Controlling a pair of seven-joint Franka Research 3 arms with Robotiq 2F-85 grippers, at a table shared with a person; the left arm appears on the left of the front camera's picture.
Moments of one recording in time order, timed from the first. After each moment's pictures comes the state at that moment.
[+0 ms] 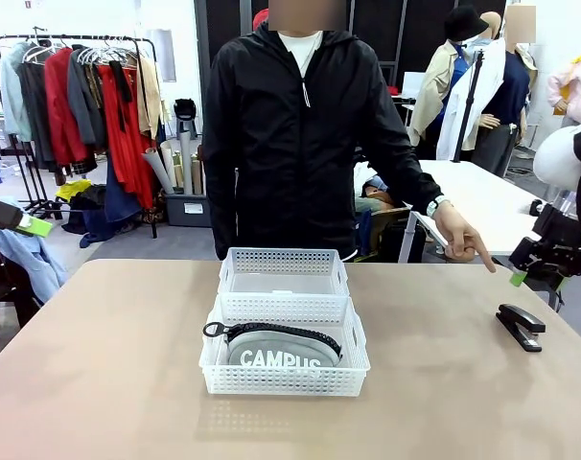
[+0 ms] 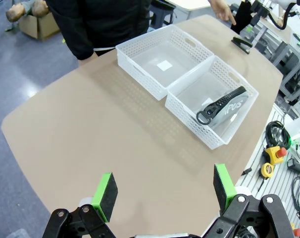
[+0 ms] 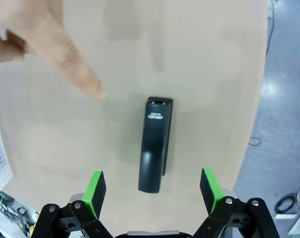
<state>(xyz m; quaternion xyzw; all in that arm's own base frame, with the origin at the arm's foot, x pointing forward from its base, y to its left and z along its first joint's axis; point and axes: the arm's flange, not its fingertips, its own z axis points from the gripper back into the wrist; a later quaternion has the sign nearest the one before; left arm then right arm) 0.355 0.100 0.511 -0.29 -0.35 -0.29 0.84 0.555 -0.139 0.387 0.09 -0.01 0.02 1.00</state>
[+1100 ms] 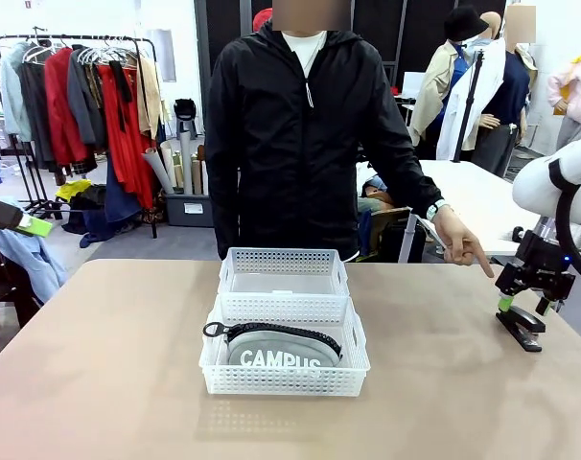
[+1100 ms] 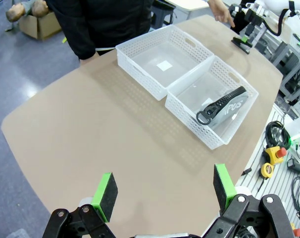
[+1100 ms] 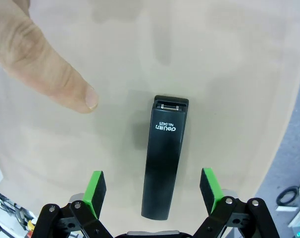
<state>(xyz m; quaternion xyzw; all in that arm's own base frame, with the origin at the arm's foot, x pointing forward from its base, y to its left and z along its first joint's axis) 0.355 0.100 0.511 -0.29 -0.35 -0.29 0.84 0.556 -0.122 0.332 0.09 0.04 0.03 0.99</state>
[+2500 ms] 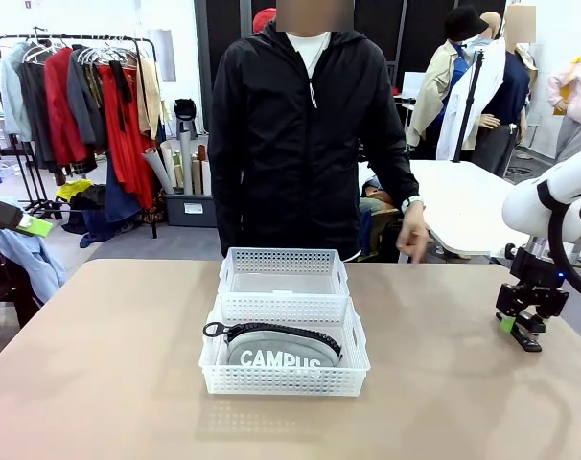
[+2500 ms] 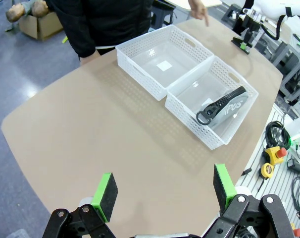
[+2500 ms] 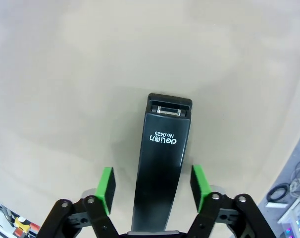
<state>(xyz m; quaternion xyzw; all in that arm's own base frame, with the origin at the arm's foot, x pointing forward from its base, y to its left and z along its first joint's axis) 0.355 0.100 0.511 -0.29 -0.35 -0.29 0.84 0.553 -0.116 0.300 0.07 0.05 0.06 0.99</state>
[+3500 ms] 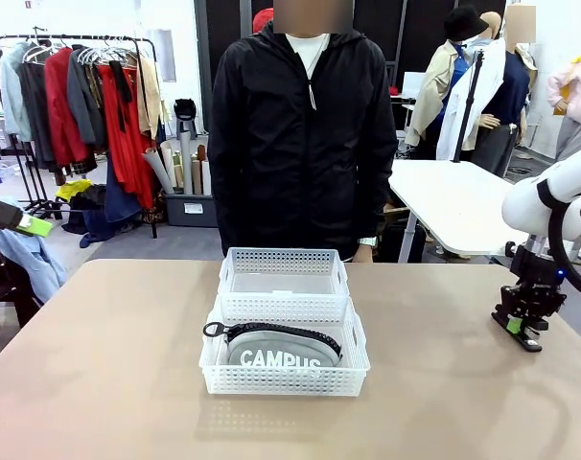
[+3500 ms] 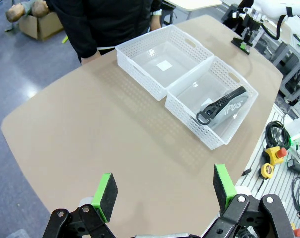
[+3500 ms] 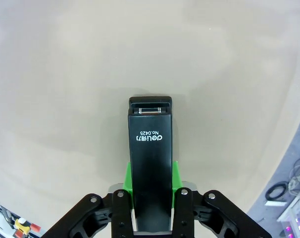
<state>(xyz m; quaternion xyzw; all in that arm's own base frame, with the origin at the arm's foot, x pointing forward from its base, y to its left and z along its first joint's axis) 0.355 0.100 0.511 -0.29 -0.35 -0.29 0.84 0.554 -0.115 0.306 0.06 0.05 0.05 1.00</state>
